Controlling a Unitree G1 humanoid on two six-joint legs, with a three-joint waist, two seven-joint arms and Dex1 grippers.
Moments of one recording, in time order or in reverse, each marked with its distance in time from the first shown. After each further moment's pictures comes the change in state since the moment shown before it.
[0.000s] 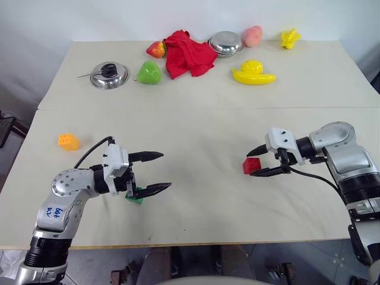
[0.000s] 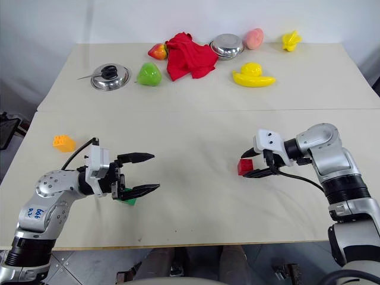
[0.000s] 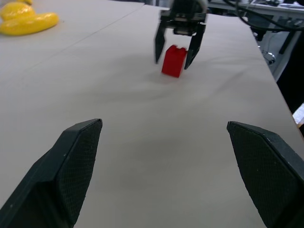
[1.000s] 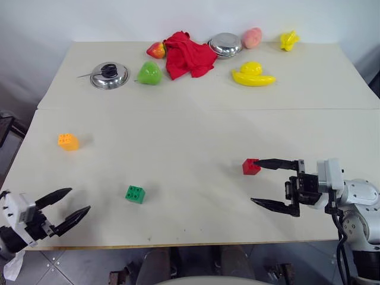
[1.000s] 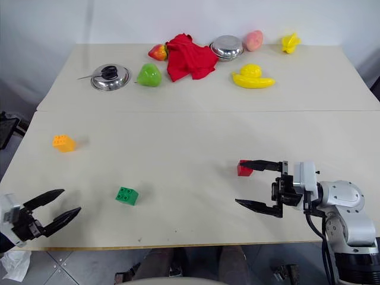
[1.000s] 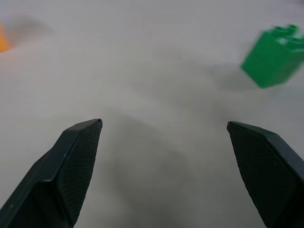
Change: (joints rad) left arm 0.470 0.094 0.472 0.272 -0.009 -0.200 -0.095; right arm 0.676 0.131 -0.436 -0.600 0.525 -0.048 -0.111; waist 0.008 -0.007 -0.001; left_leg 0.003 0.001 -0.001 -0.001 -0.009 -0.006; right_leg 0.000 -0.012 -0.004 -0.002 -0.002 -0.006
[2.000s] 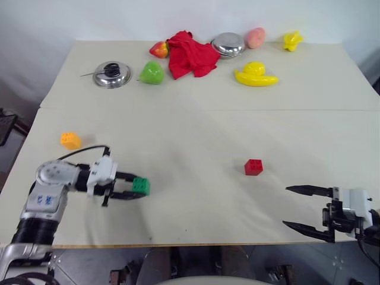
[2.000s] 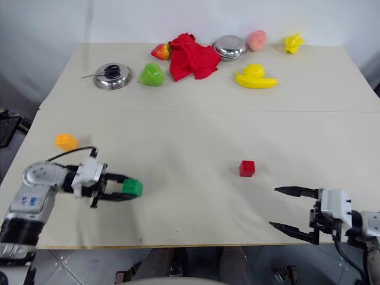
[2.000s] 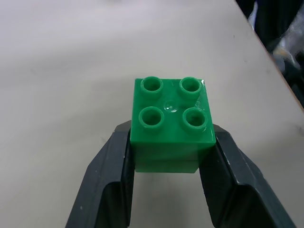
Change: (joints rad) left arm -0.716 0.003 -0.560 0.125 0.149 0.016 -0.276; right arm 0.315 -0.115 -0.218 0.112 -0.067 -0.120 0.035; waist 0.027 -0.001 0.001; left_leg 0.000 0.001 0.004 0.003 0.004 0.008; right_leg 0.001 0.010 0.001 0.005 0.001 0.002
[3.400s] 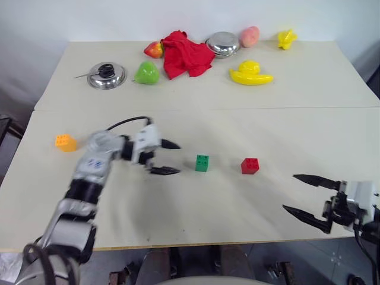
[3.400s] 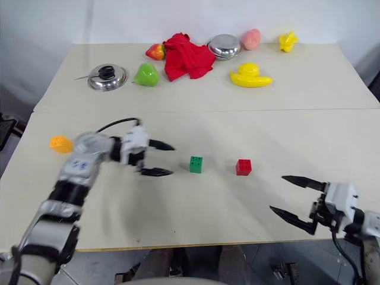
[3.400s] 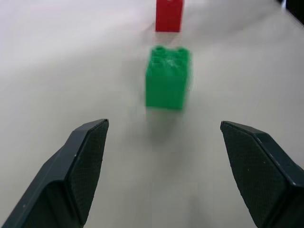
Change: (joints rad) left arm -0.153 -0.155 -0.008 0.185 0.092 -0.045 0.082; right arm -0.083 0.072 0.034 -0.053 0.040 0.049 -0.160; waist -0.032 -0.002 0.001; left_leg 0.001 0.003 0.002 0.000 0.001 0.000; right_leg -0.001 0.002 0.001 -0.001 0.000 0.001
